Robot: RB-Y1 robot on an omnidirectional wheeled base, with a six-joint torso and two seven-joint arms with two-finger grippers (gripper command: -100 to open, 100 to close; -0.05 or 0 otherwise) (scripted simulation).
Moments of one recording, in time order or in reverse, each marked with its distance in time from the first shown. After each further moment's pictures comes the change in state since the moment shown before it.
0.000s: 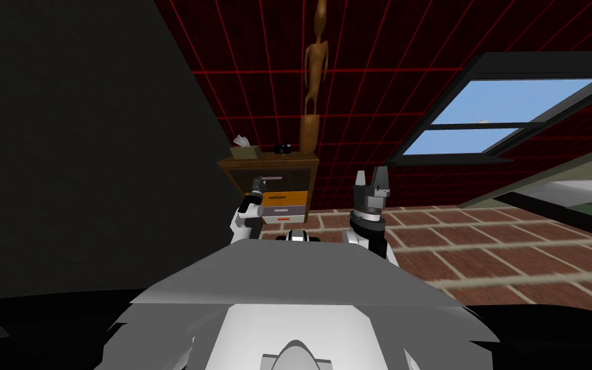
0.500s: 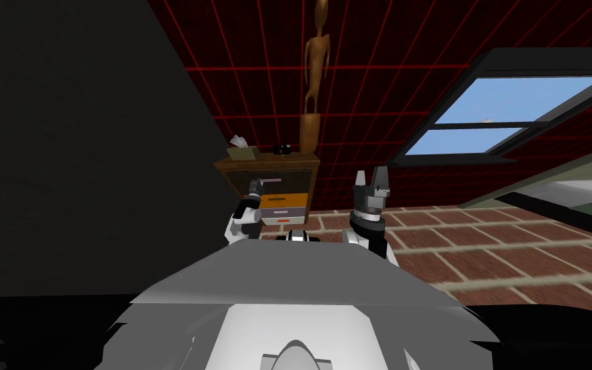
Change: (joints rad) left arm 0.112 -0.030 -0.012 -0.143 -0.004 0.033 -0.011; right arm 0.000 0.000 0.000 0.000 0.000 0.000 0.000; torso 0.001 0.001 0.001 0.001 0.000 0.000
